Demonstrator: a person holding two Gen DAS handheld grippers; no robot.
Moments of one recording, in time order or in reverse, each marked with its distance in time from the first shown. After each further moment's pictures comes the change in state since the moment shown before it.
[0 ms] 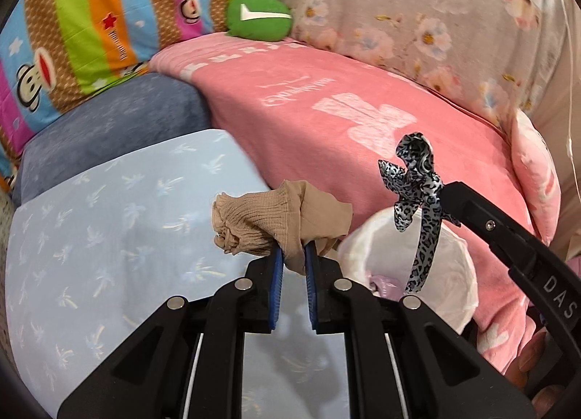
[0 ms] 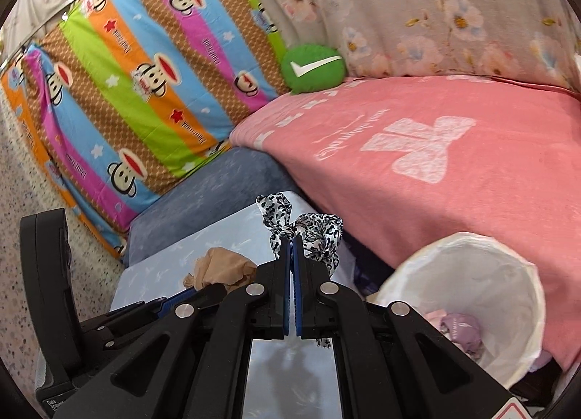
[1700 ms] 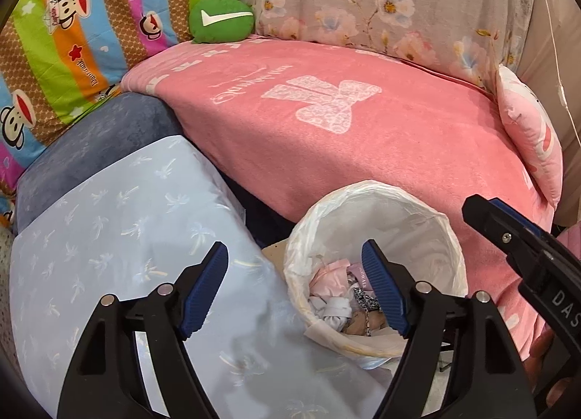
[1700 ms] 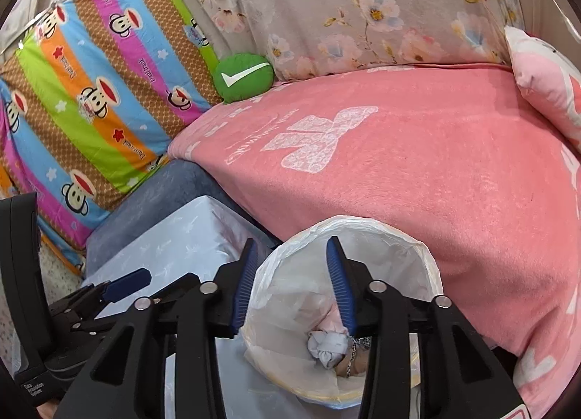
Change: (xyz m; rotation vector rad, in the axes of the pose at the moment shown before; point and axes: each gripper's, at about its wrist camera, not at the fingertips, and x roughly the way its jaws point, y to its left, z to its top) left arm 0.022 -0.082 -0.017 0.120 0.014 0.039; right arm -0.049 -0.118 -0.010 0.059 -0.006 -0.171
